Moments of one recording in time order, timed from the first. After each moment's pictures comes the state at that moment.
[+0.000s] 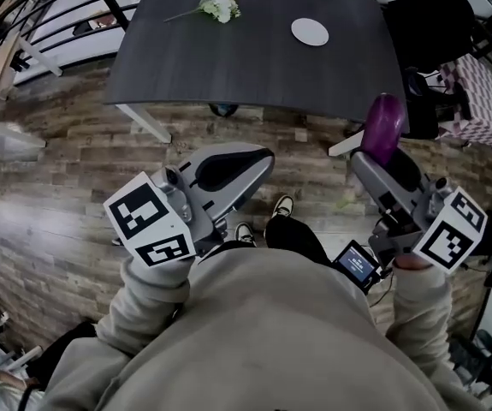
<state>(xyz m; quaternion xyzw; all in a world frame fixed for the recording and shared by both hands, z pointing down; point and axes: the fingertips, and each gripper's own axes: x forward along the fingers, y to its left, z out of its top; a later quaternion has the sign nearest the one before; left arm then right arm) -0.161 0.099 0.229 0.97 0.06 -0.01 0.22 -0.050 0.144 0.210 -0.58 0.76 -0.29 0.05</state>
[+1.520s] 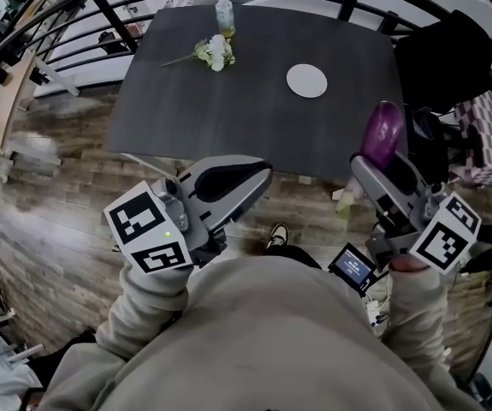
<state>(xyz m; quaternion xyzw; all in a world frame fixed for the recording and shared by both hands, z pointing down) -0.017 0.020 0.203 0.98 0.04 0.00 0.21 0.110 0.052 0.204 -0.55 0.78 -0.28 0.11</state>
